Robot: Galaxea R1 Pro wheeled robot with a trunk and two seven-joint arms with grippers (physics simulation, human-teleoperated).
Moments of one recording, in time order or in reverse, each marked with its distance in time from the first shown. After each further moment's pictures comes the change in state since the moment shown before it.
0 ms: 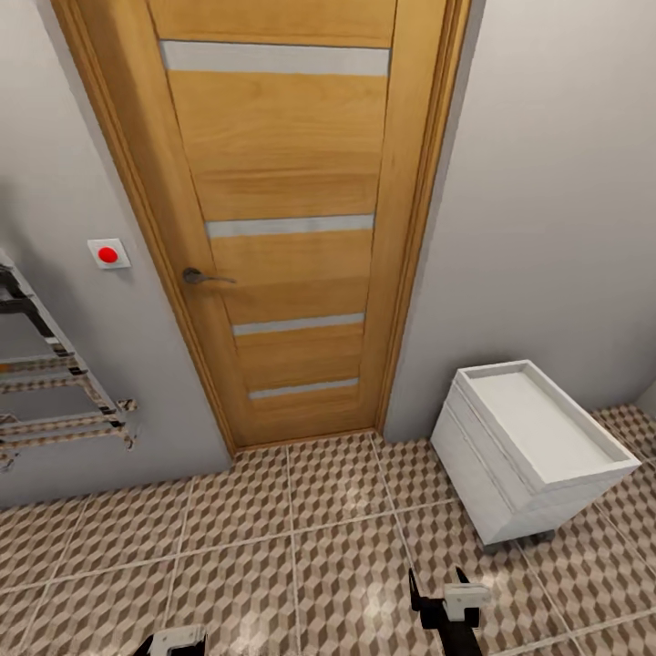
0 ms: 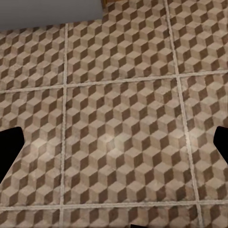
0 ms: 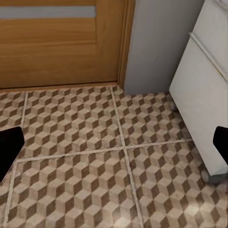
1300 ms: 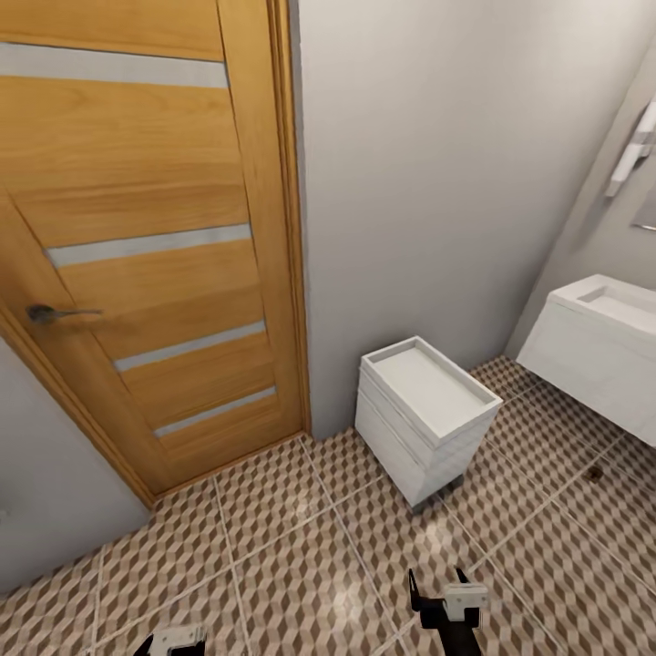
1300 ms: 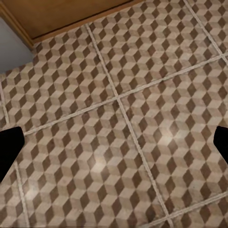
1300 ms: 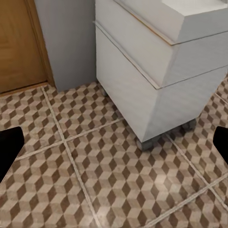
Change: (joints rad) left arm 0.000 0.000 0.000 0.000 0.000 0.000 0.000; right arm 0.000 0.000 0.000 0.000 0.000 0.000 0.000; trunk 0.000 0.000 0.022
